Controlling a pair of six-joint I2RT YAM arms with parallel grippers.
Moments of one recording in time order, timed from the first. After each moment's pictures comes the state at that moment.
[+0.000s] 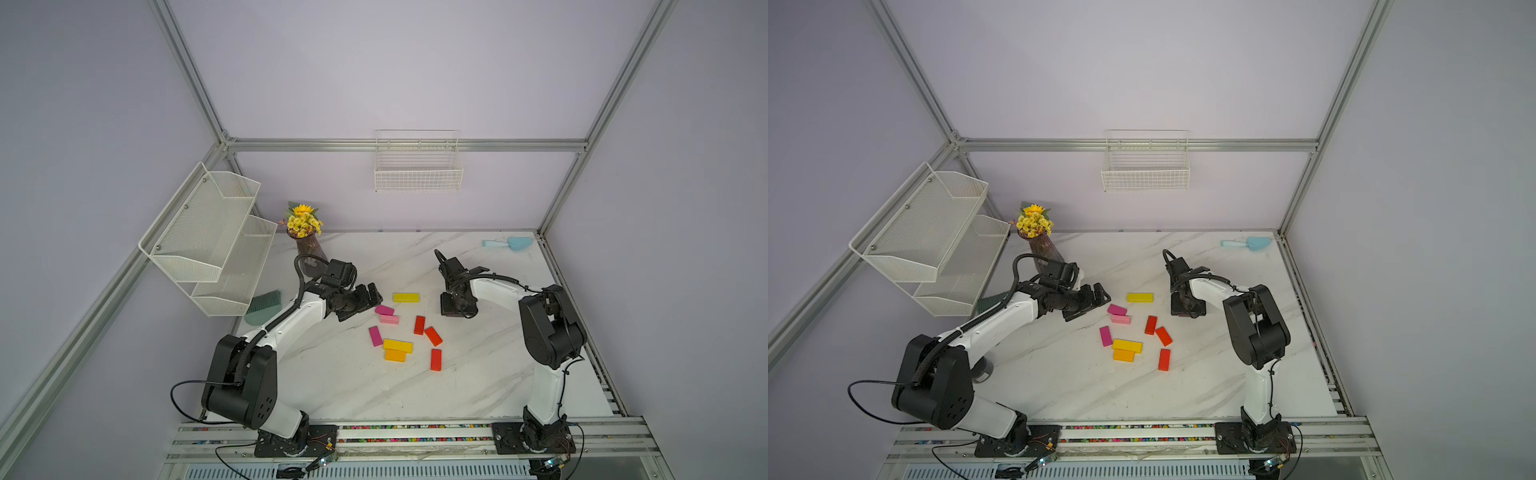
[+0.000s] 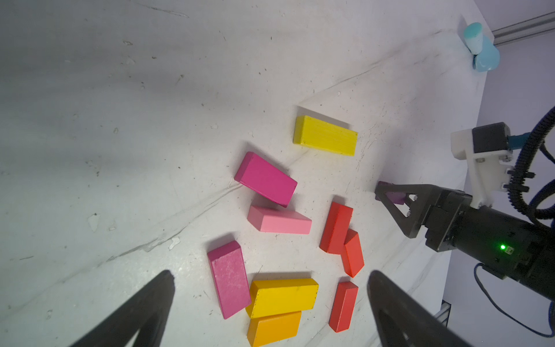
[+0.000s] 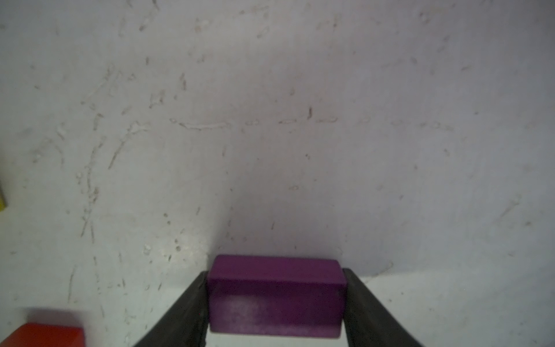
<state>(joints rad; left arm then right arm) -0.33 1.51 1.05 -0.54 0.28 -0.68 0.42 1.95 1.32 -0.74 0.13 0.47</state>
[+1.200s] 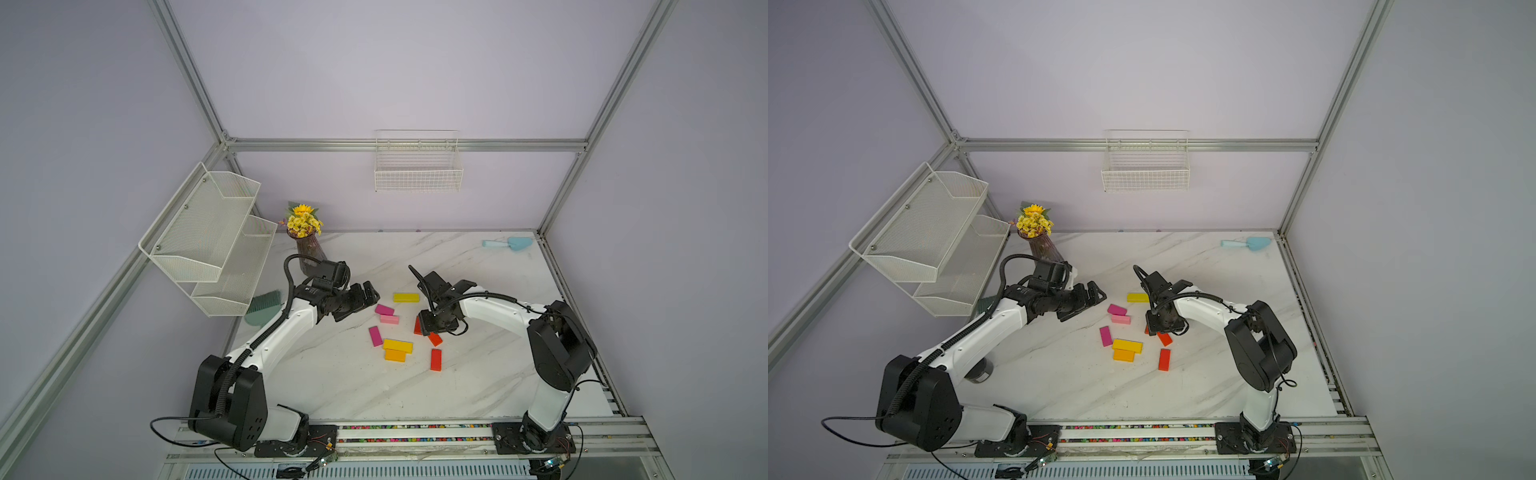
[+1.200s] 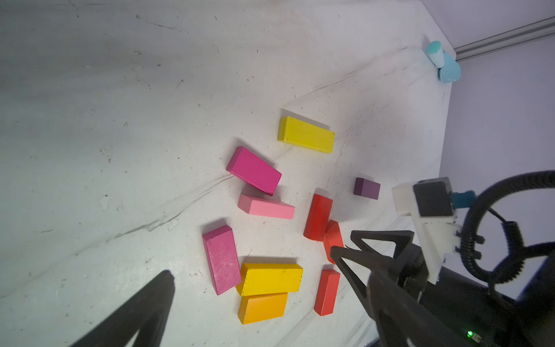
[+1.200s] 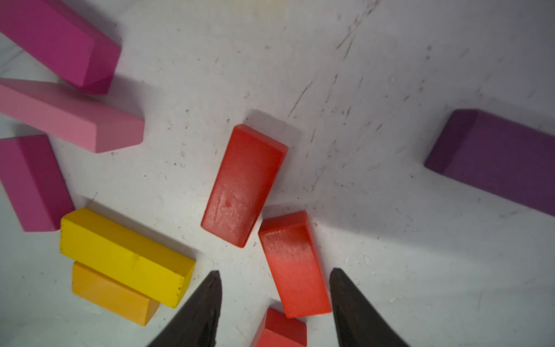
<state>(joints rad) -0.31 1.38 1.03 -0.57 0.30 -0.70 0.67 1.82 1.25 -0.76 -0.04 0.46</state>
